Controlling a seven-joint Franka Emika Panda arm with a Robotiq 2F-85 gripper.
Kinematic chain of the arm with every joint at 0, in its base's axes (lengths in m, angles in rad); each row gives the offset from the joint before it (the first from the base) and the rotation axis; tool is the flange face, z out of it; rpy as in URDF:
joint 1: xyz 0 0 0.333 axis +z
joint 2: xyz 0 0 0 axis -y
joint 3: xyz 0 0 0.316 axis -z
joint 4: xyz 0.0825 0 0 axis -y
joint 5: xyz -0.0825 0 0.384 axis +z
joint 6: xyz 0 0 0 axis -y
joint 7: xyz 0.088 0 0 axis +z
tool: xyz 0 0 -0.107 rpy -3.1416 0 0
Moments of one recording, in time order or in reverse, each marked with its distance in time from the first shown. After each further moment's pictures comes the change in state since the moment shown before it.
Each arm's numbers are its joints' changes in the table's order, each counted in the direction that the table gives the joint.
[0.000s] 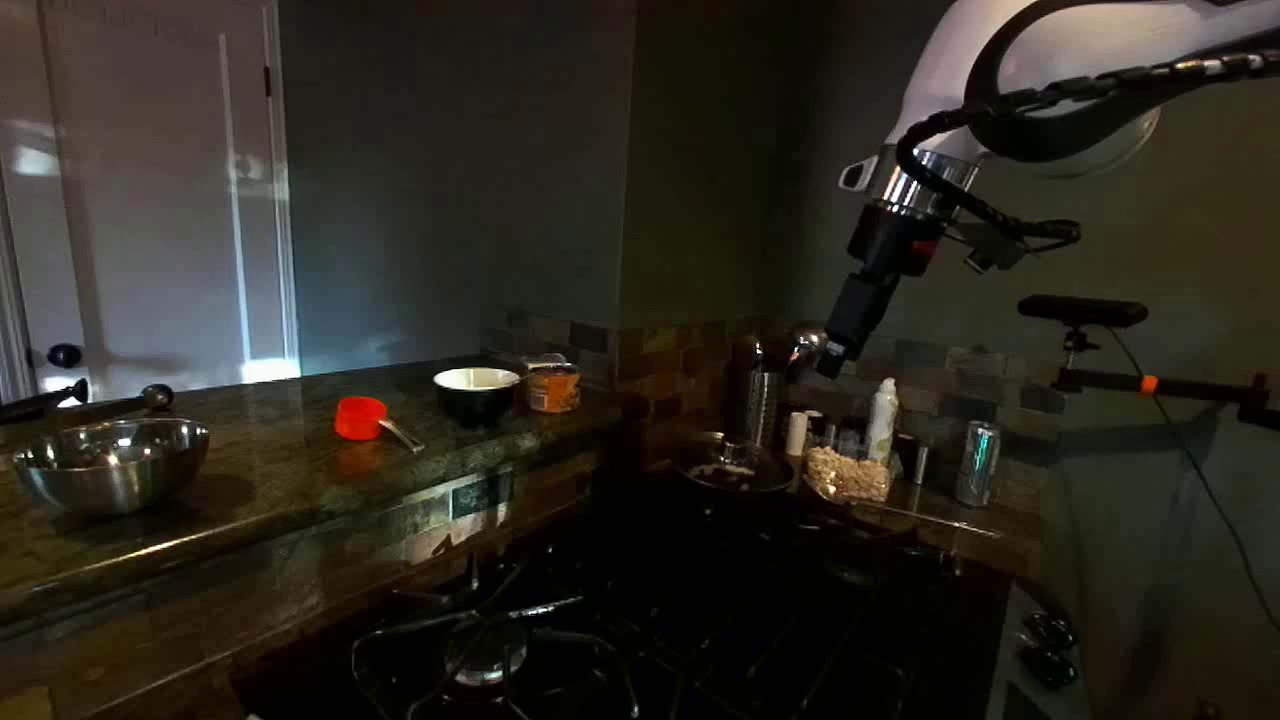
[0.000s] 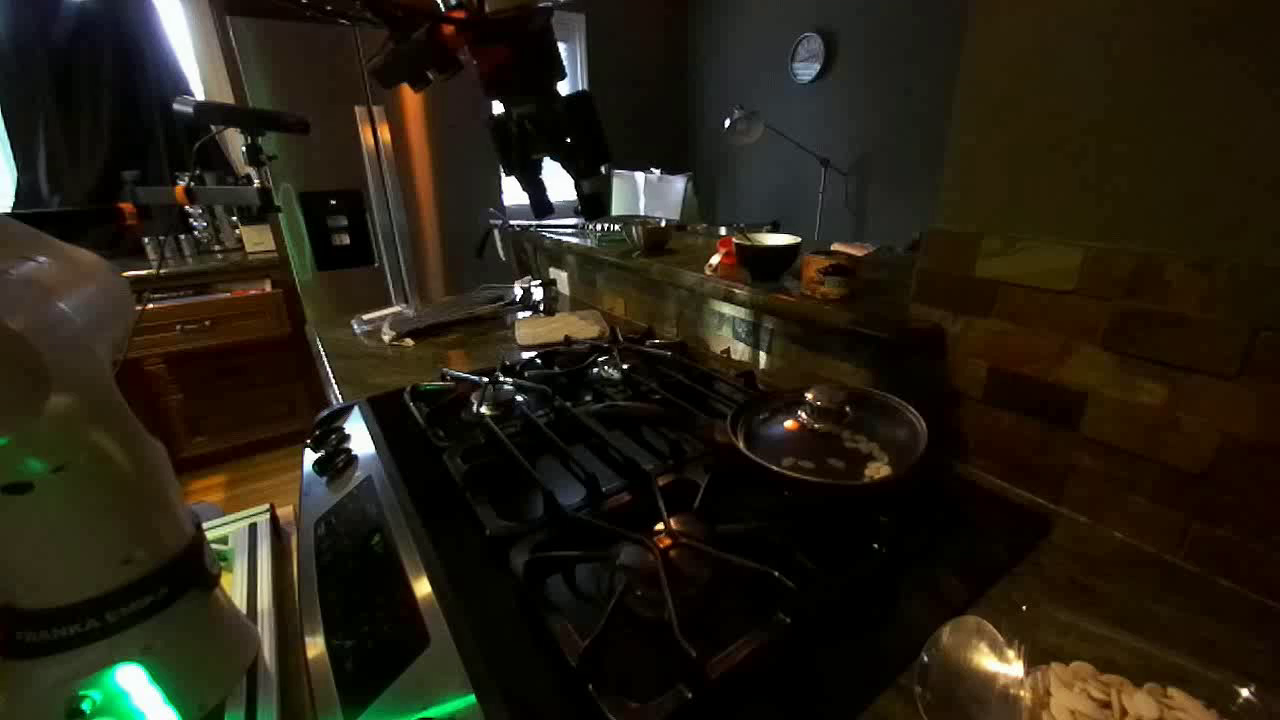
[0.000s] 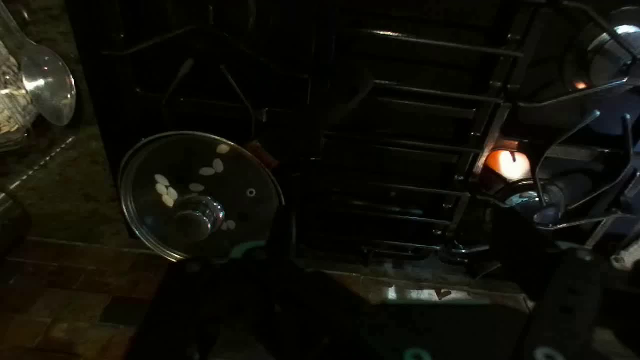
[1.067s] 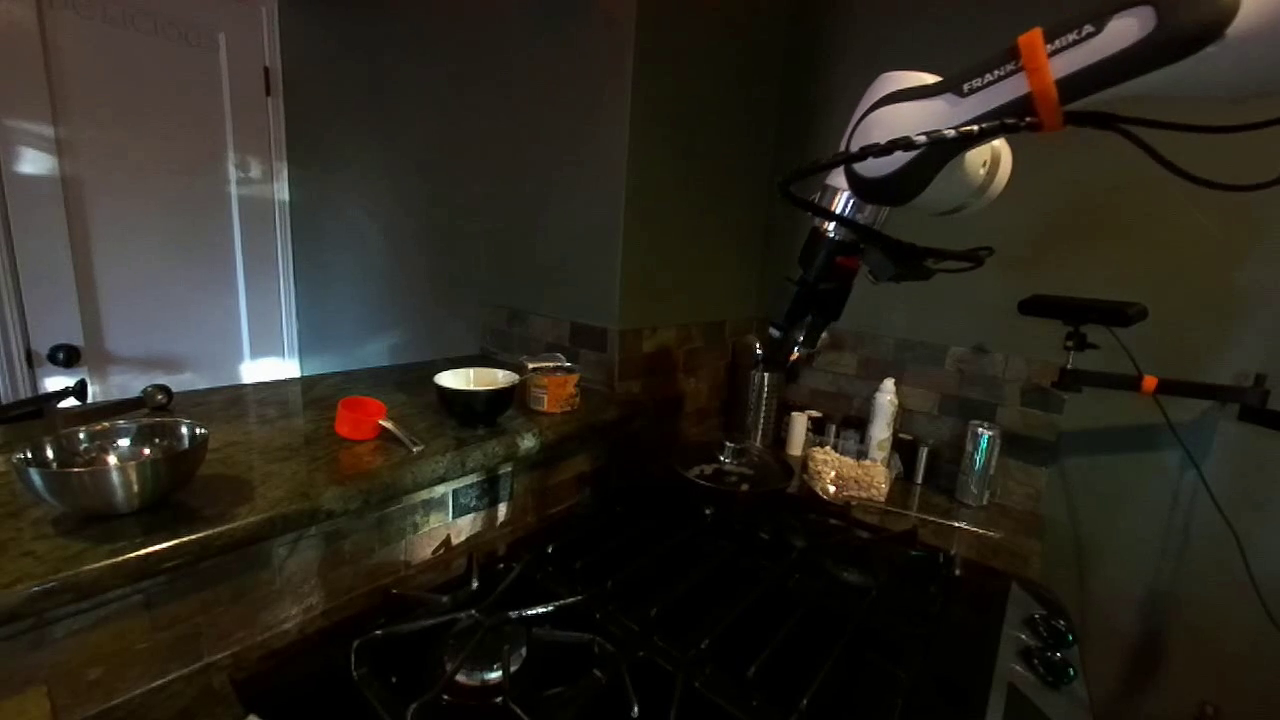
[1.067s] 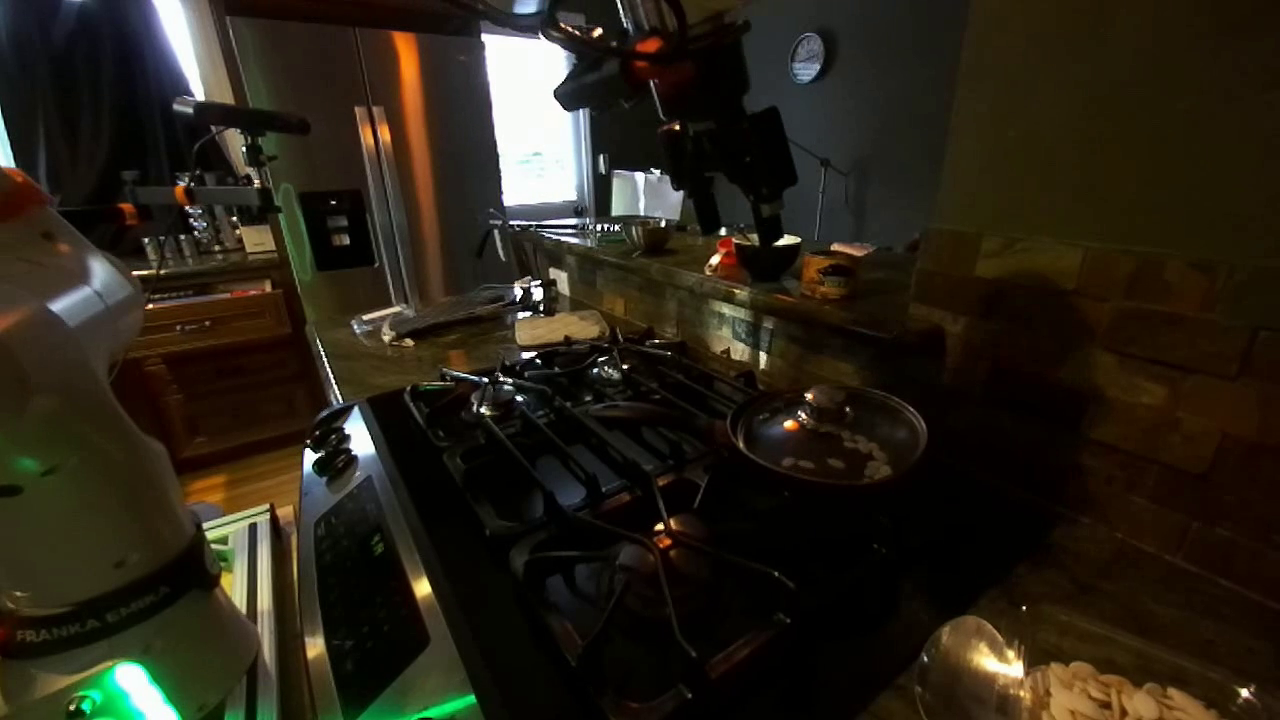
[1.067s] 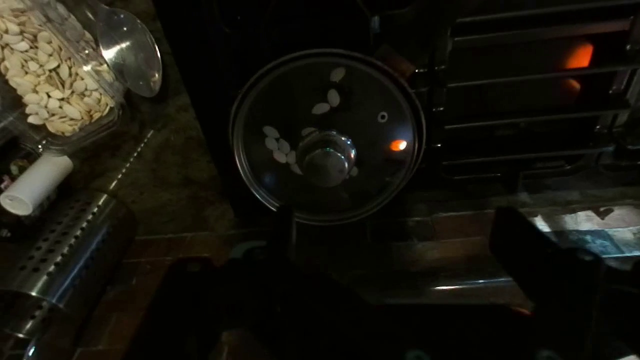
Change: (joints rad) arm -0.076 -0.416 0.134 0.277 0.034 0.191 -0.019
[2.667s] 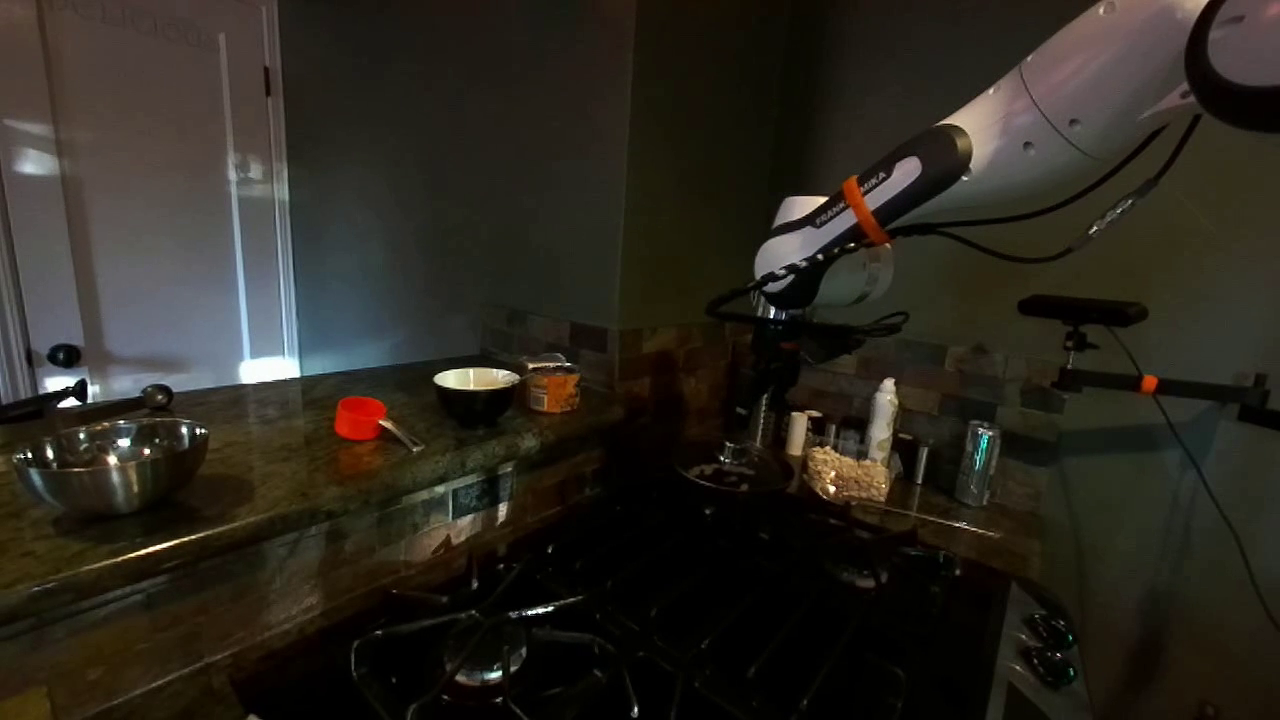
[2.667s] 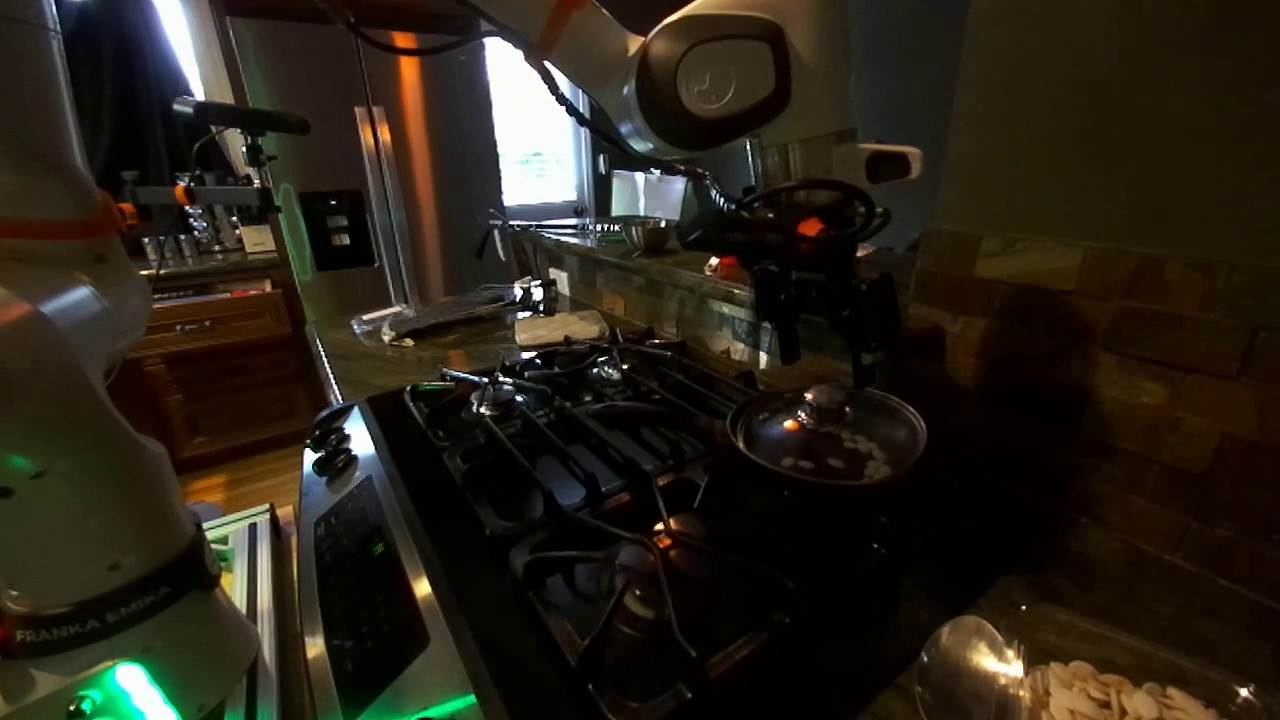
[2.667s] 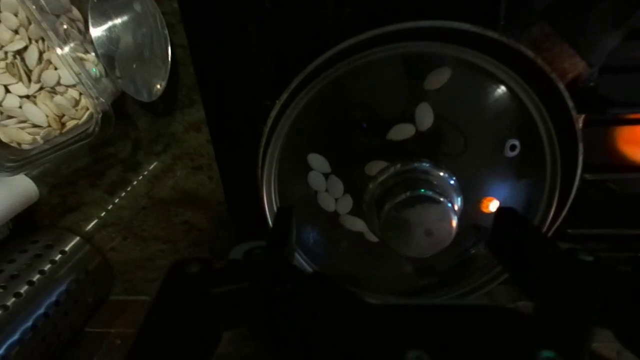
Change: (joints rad) arm -0.060 -0.431 -0.002 0.196 0.036 0.095 0.135
